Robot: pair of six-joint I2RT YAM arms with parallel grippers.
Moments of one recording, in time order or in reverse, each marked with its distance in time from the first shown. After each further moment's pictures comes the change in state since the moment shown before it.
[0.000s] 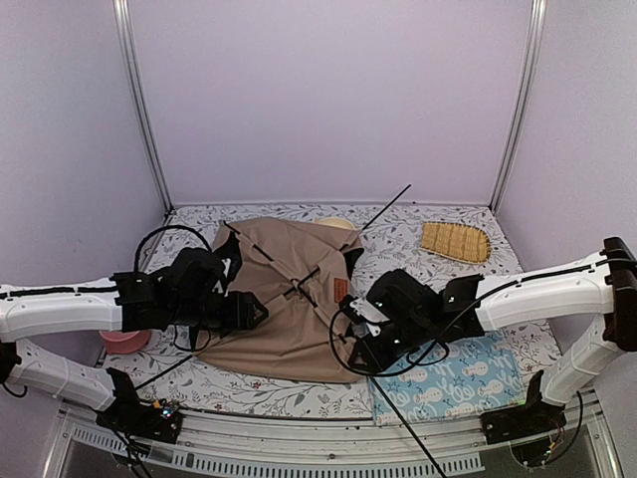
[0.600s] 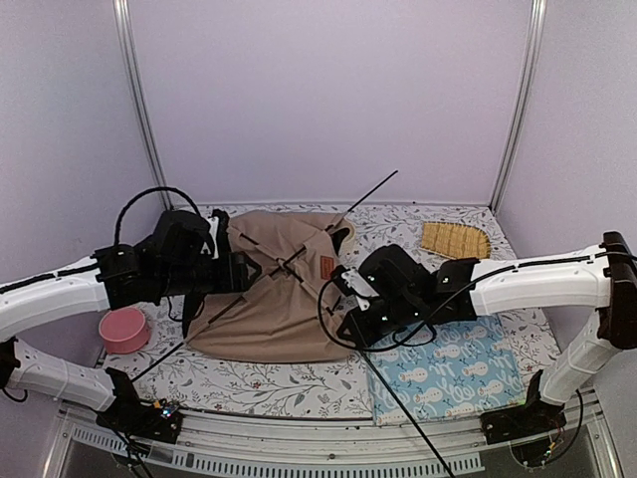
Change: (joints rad) left arm 0.049 -0.016 0.154 -0.063 -0.111 0.103; right arm -0.028 0.043 0.121 0.029 0.073 0.012
